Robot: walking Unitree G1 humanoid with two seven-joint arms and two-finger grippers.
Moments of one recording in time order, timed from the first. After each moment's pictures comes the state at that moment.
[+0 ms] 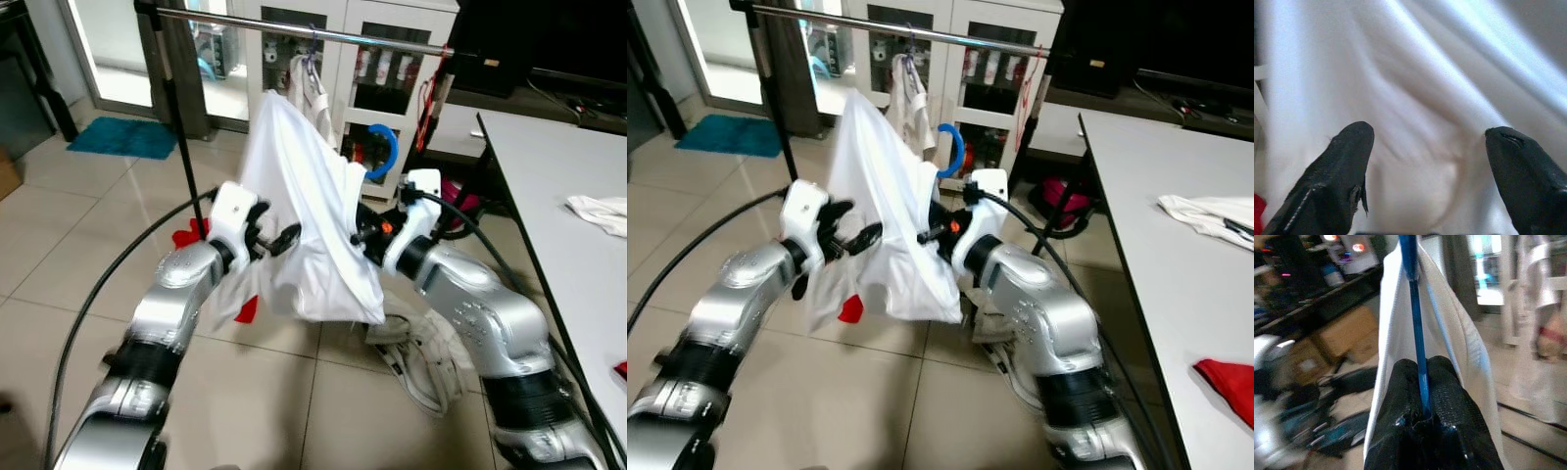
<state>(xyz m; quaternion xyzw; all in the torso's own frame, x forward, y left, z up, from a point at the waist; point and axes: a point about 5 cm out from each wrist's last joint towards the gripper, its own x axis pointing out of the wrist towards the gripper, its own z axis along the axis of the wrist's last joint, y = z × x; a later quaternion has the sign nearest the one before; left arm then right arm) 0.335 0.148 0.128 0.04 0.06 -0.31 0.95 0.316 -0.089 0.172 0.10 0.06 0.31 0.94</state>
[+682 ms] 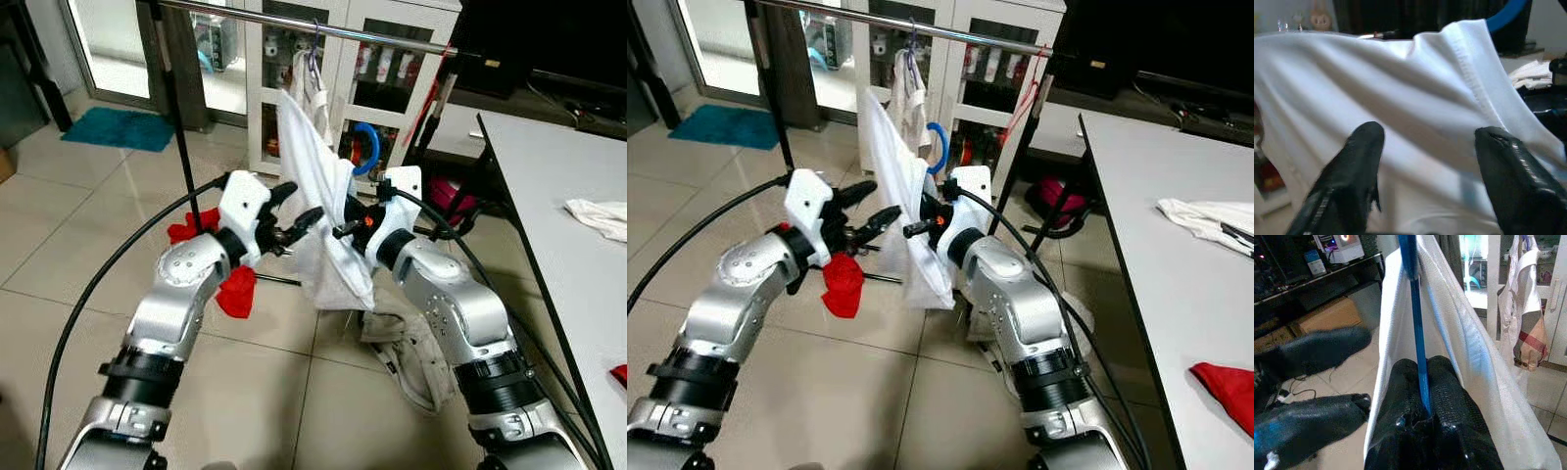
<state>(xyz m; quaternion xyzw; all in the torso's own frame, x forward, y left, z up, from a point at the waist) 0.327 0.122 0.171 0.10 -0.05 -0.38 0.92 0.325 -0.072 0.166 0.06 0.04 0.30 0.95</state>
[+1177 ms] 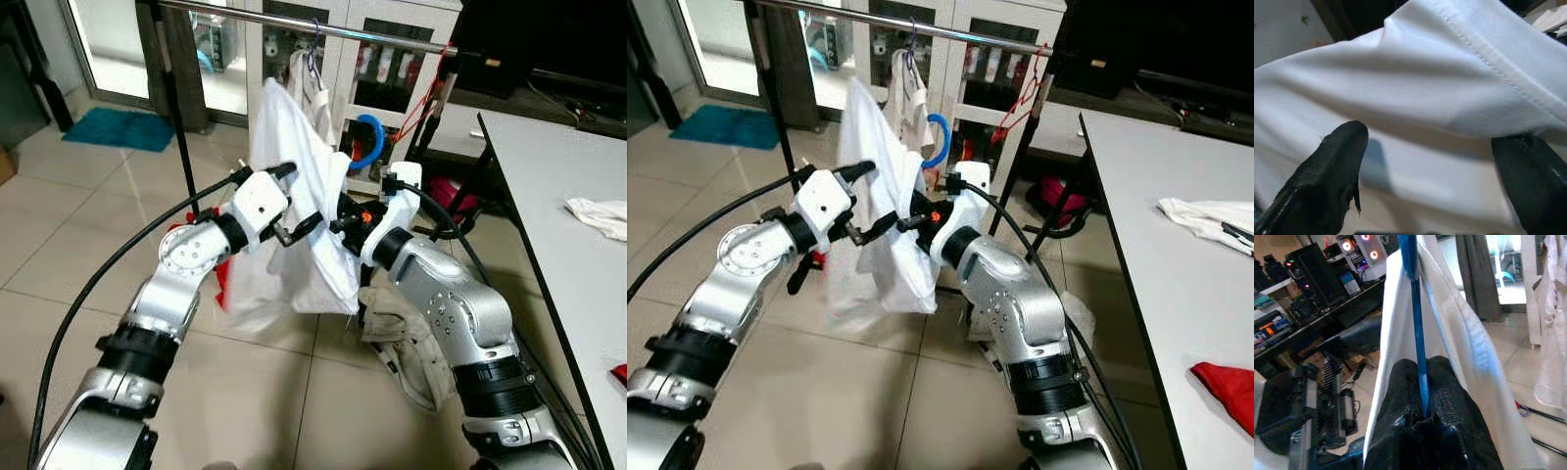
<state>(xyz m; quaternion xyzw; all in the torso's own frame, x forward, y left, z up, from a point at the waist) 0.341 0.123 0.180 0.25 -0.12 -0.38 0.88 0.317 -0.065 0.178 0.15 0.04 0.35 0.93</state>
